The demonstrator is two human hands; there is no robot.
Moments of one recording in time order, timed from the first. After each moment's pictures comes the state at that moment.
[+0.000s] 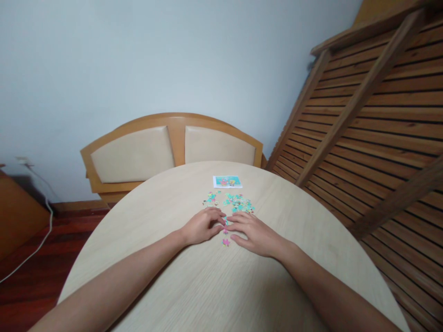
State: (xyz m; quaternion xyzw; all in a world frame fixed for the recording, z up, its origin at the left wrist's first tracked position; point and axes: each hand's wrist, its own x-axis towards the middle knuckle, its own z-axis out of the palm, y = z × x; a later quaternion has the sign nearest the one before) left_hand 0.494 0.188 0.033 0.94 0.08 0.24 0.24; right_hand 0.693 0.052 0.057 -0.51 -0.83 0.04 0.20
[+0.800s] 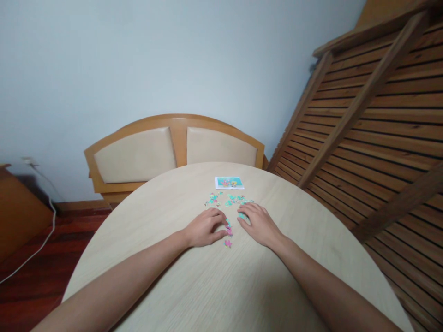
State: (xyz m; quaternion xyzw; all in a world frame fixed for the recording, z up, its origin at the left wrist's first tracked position) left_hand 0.489 0.182 0.039 0.95 0.06 0.22 0.19; right_hand 0.712 0.077 0.033 -0.66 -0.71 -0.04 0.24
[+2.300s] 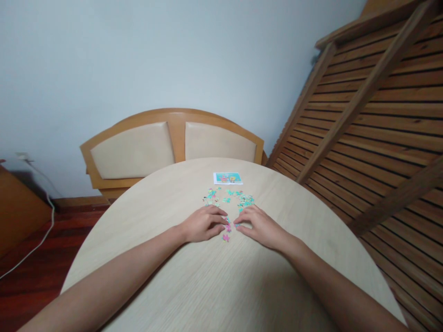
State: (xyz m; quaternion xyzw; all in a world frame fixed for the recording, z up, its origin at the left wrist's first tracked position) left_hand 0.486 0.182 0.043 0.97 0.01 0.19 0.16; right_hand 0.705 0.053 0.055 -0.59 -0.77 0.07 0.23
